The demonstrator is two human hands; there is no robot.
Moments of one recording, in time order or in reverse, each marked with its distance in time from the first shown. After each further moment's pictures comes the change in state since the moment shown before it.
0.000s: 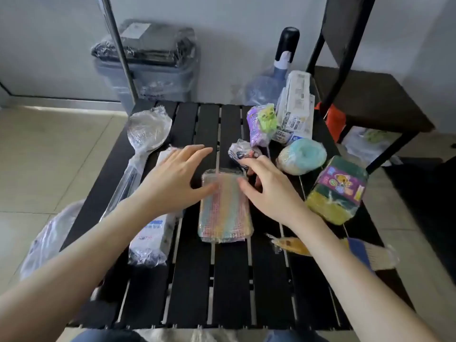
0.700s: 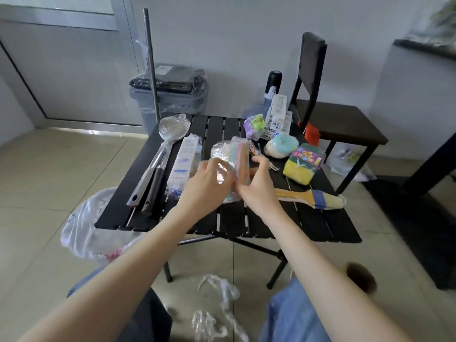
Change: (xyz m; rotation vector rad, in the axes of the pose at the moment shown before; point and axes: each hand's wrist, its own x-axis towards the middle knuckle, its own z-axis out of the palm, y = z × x) left_hand -0.130 0.096 0.009 -0.401 0.220 -0.180; right_hand -0.117 -0.103 0.008 0.497 0.222 0.304
